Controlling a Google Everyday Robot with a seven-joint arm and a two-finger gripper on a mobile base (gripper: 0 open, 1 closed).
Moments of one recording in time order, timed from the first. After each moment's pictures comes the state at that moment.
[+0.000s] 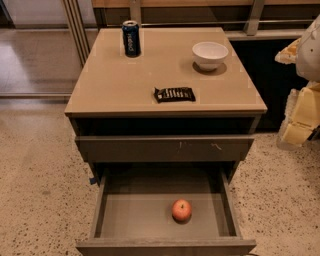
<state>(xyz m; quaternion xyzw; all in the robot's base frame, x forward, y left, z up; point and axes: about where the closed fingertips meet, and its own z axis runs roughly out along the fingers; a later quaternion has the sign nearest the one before) 0.438 -0.217 0.976 -0.60 0.78 -0.03 0.16</state>
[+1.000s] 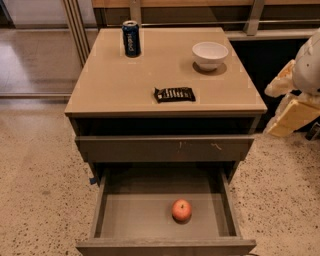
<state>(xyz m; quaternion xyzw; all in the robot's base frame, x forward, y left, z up) 0.442 -0.218 0.952 -0.60 0.78 -0.01 0.17</state>
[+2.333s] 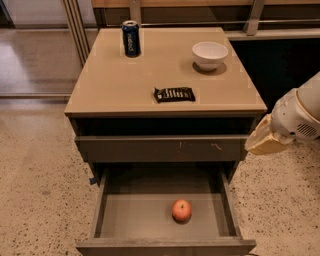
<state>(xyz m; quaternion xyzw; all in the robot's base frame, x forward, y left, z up) 0.449 -0.222 0.837 -0.58 0.78 0.11 0.17</state>
